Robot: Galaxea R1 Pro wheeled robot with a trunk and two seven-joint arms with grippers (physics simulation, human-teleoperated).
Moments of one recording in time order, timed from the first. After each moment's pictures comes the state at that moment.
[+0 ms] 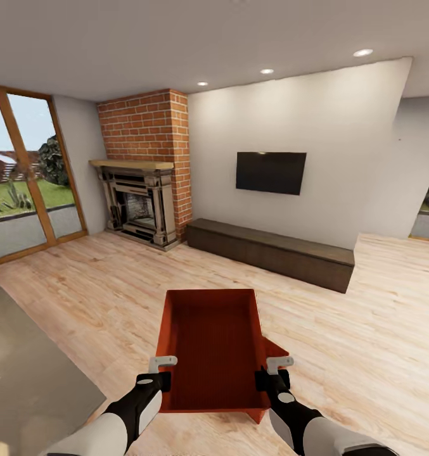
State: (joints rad) left arm -0.65 -0.13 -0.01 -0.22 0.04 0.08 0.24; right arm -0.68 0.12 0.07 -0.06 0.04 -0.28 -0.18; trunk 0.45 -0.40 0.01
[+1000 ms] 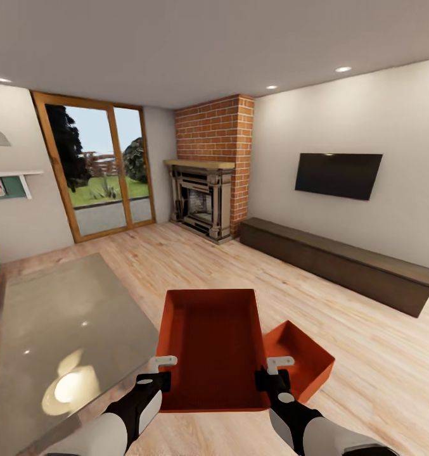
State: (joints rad) left arm -0.65 -0.13 0.00 -0.23 0.04 0.08 0.24; right arm -0.68 0.12 0.07 -0.06 0.05 -0.28 -0.18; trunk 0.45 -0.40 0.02
